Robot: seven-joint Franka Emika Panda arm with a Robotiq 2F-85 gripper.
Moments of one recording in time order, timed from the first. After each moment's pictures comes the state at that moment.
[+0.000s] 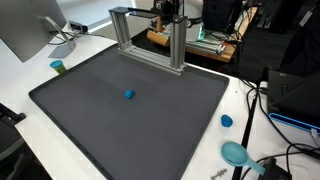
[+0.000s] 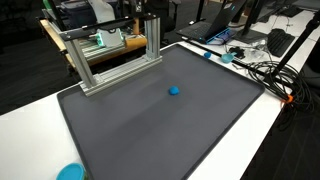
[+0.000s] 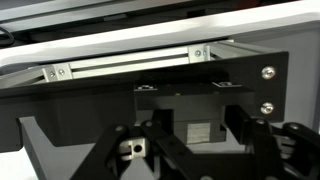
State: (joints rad) arm -0.02 -0.60 0.05 -2.59 -0.01 1.97 0.18
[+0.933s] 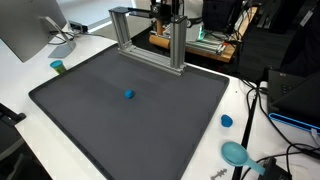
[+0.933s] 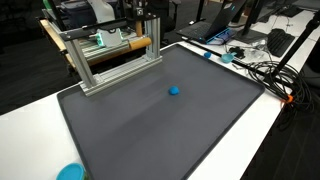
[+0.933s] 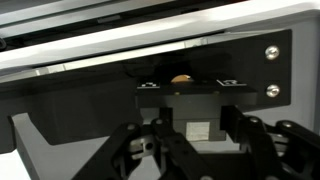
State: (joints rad) arm -0.03 -0.51 0.02 -2.54 0.01 1.97 0.18
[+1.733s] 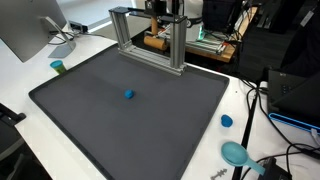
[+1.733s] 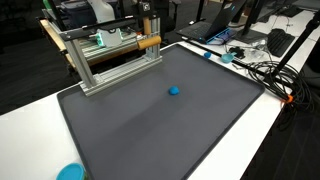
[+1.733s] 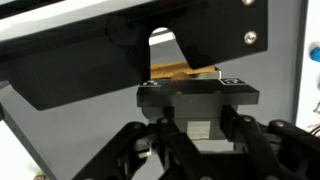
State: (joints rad) arm -0.03 -0.52 0.02 -2.52 0.06 2.11 0.22
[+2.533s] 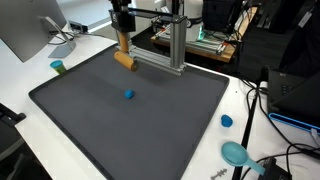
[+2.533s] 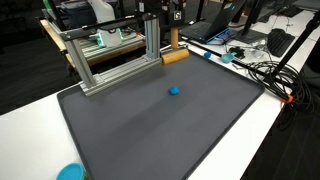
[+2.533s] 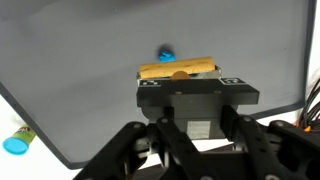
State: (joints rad) arm -0.05 -0.05 0.06 -2.07 -0.01 2.20 0.35
